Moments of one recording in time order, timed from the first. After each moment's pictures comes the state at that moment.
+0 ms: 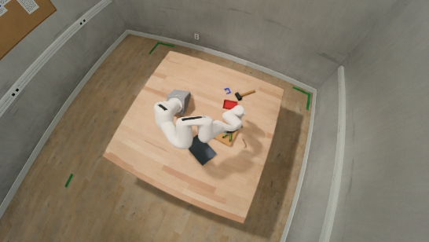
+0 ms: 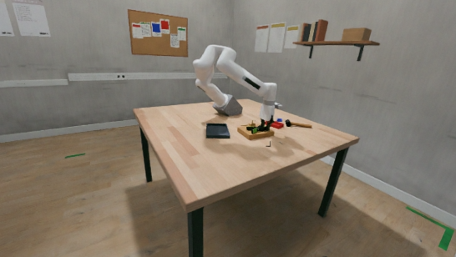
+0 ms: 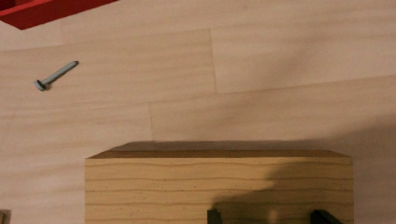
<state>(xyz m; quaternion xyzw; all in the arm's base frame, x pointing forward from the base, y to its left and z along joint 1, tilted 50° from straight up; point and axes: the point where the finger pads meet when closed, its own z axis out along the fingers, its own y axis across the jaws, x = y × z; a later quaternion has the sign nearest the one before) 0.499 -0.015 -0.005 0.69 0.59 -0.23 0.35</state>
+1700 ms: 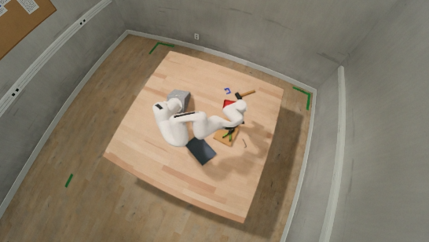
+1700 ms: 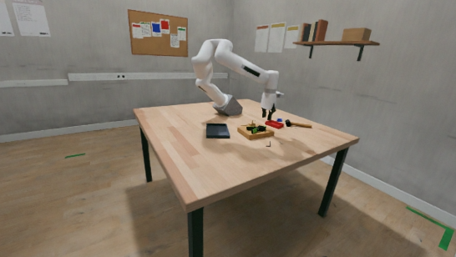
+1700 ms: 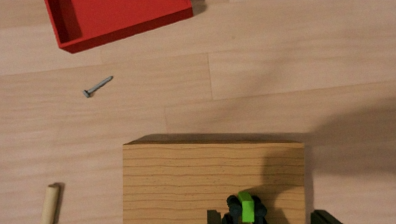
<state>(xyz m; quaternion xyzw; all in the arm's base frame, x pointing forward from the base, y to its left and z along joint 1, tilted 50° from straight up) 0.492 0.041 0.043 0.69 0.59 -0.23 0.35</state>
